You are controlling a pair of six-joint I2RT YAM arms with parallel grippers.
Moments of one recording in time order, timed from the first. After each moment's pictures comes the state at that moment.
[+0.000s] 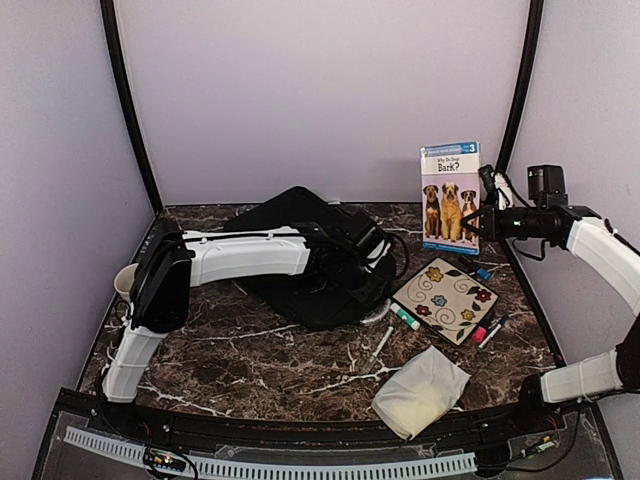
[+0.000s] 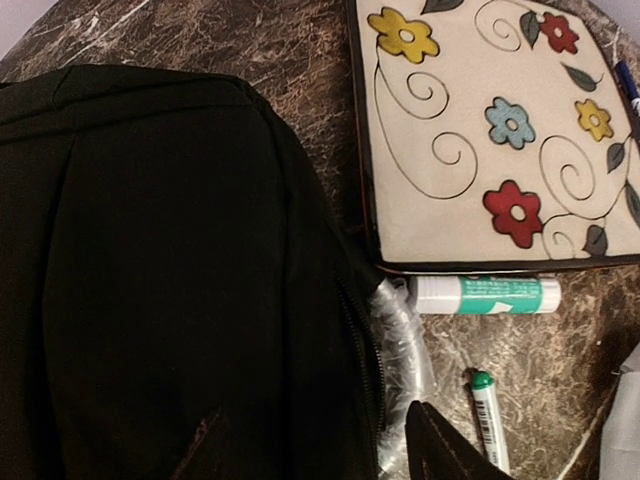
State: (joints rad) left arm -1.02 2.28 1.98 -0.61 -0.12 -0.15; right arm 0.05 1.21 1.02 -0.45 -0.59 -0.06
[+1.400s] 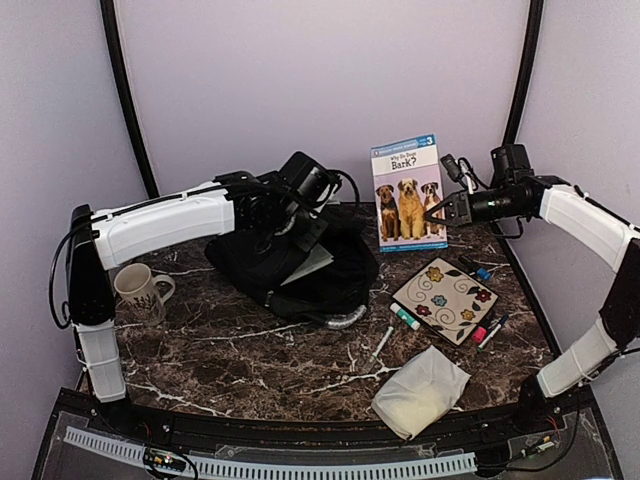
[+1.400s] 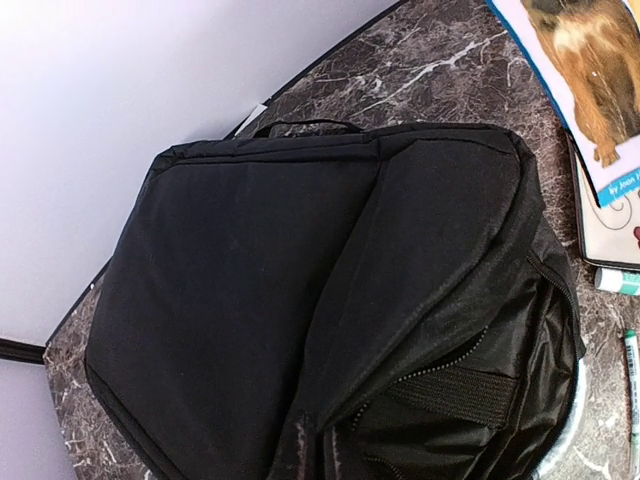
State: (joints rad) left arm -0.94 1.93 1.82 -0.71 -0.52 0.01; right arm 0.18 1.43 1.26 -0.58 -0.82 -0.03
